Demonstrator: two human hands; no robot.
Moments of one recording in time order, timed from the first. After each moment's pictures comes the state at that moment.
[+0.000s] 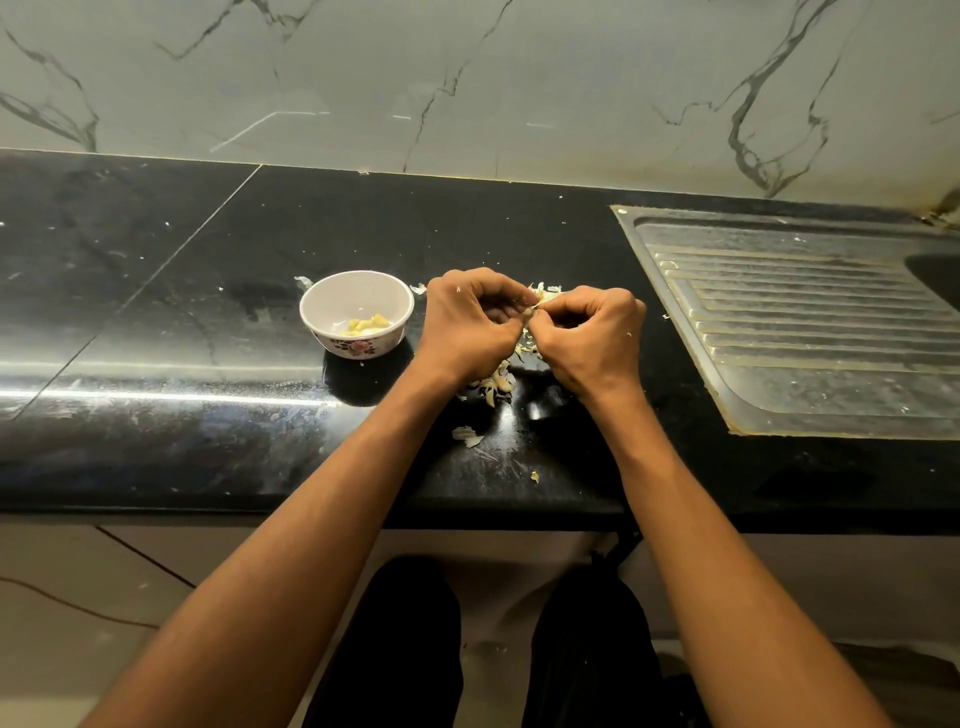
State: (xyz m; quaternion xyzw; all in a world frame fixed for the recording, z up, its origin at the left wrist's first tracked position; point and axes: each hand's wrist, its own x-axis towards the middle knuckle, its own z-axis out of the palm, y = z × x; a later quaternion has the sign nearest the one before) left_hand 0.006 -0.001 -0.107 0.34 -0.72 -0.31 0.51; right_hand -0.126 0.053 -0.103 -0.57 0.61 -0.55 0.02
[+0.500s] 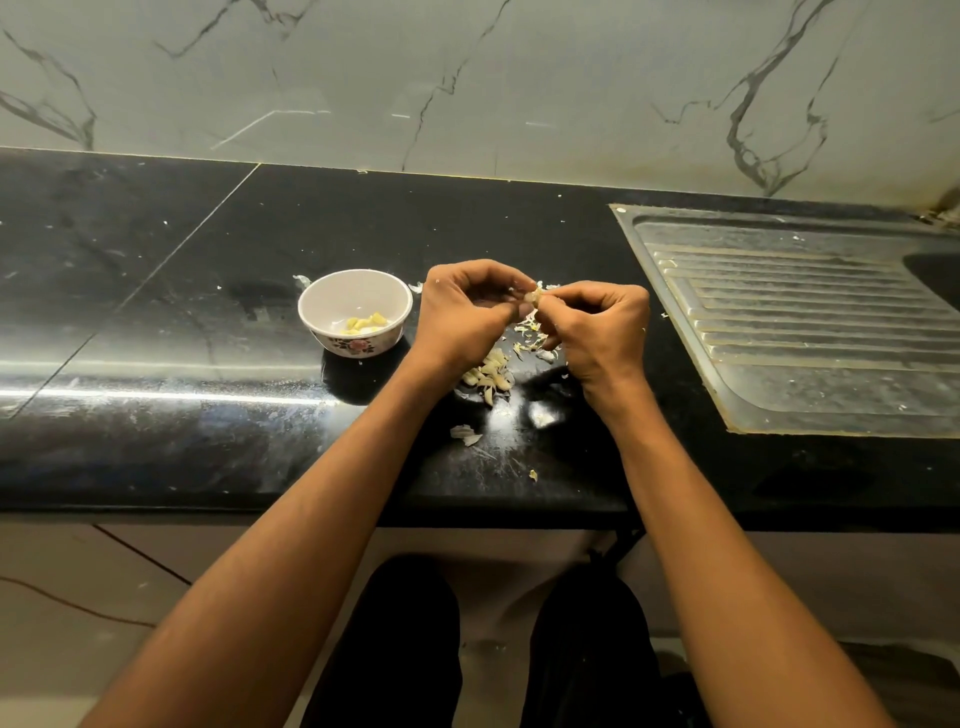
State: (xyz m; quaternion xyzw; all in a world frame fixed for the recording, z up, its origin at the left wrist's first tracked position) left_hand 0.008 -0.003 -0.102 0.31 -0.65 -0.45 0.52; right_hand -0.126 0.051 -0.097 -0.47 0.57 -0.65 0.18
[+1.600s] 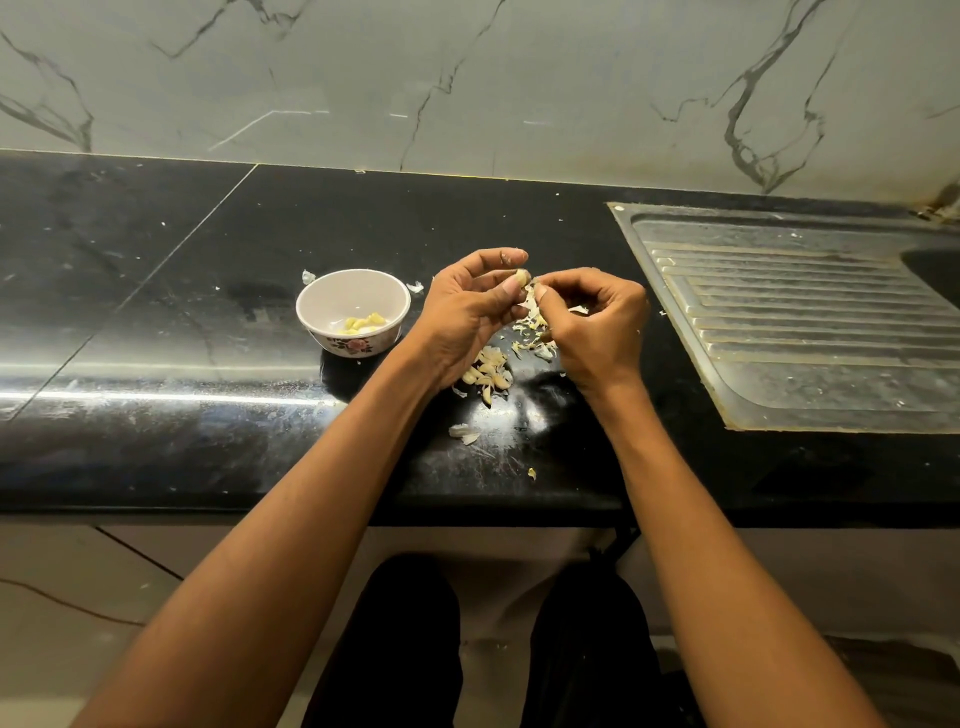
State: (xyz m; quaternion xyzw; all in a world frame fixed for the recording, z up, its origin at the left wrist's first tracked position) left_hand 0.007 -0.011 -0.100 0.21 -0.49 -0.71 0.46; right_hand -0.127 0.052 -0.101 -0.51 0.57 -0.64 0.10
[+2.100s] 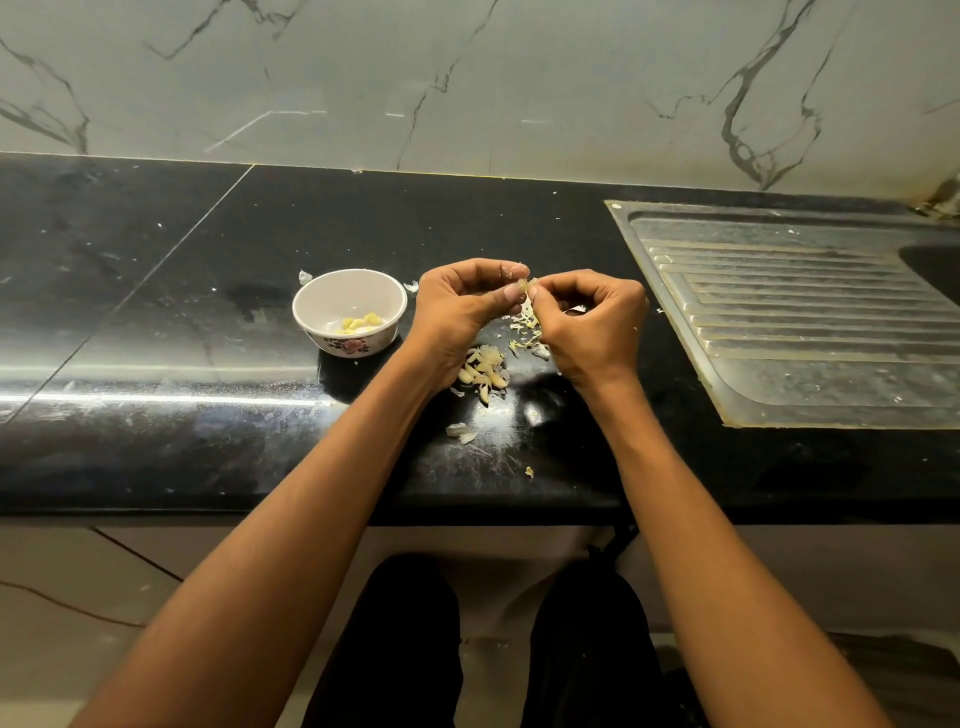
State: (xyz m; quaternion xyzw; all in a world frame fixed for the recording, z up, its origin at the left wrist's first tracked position) left_hand 0.007 -0.010 -0.105 0.26 -0.55 -0.62 0.50; right_hand -0.125 0.051 -0.100 -0.52 0.57 -0.63 0.07
